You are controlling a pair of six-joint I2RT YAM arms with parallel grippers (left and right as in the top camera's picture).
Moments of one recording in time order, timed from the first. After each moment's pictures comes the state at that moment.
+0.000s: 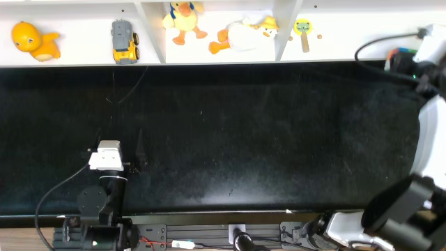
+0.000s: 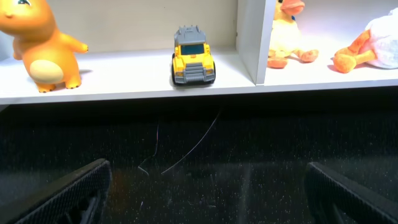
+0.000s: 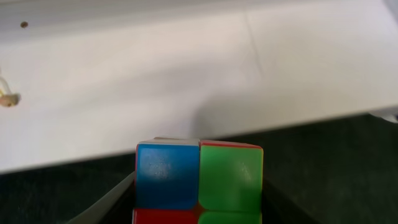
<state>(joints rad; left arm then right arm) -0.01 0.02 0.01 -0.08 0.00 0.03 -0.51 1.65 1.35 -0.51 -0.27 -0.24</state>
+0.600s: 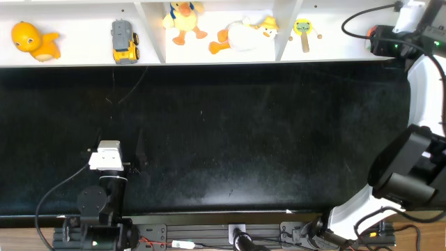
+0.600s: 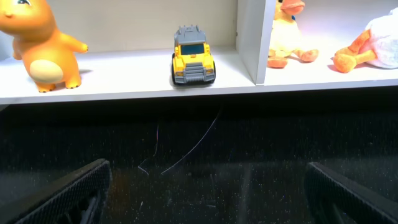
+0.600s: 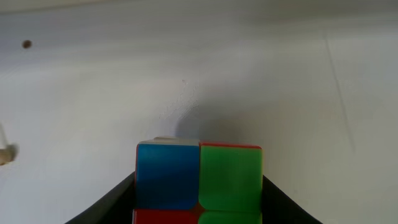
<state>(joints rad) -0.01 0.02 0.01 -0.08 0.00 0.03 -0.40 1.93 1.62 -0.56 -0.26 -0.20</state>
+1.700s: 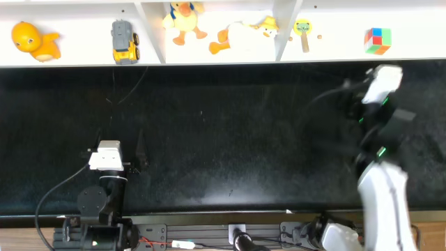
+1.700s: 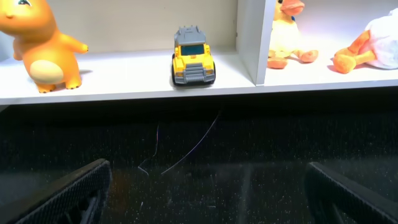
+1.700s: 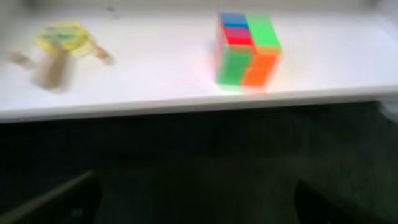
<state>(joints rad) -0.01 0.01 0.01 -0.08 0.00 0.03 -0.31 1.14 0.58 0.10 -0.13 -0.14</state>
